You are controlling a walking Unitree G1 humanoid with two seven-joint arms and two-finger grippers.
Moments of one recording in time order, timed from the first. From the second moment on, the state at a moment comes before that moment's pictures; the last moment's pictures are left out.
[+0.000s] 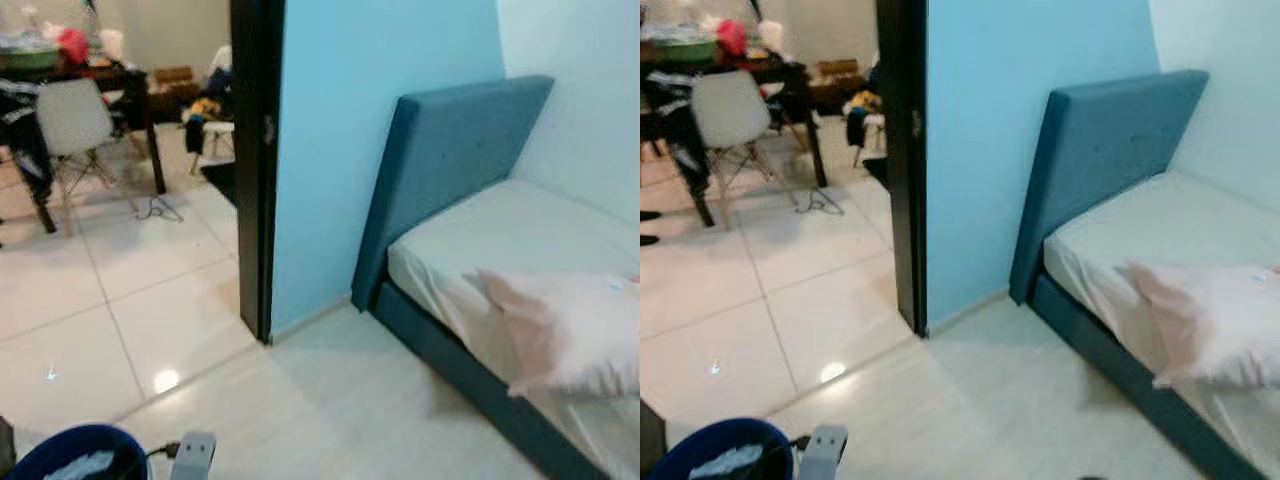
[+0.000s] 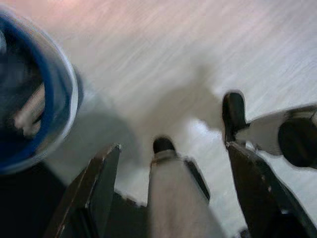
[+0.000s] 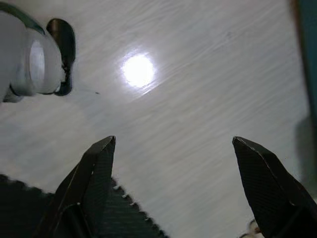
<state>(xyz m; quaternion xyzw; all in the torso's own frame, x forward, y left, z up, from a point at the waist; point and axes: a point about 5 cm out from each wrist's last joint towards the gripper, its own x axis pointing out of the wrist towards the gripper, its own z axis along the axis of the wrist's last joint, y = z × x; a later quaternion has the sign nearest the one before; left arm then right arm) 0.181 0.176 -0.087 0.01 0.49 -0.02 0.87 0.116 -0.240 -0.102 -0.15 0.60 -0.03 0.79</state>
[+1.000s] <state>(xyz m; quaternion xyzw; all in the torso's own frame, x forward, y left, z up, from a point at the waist) 0.180 0.176 -0.088 0.01 0.49 -0.02 0.87 0.115 -0.242 -0.101 -0.16 0.60 -0.02 0.78</state>
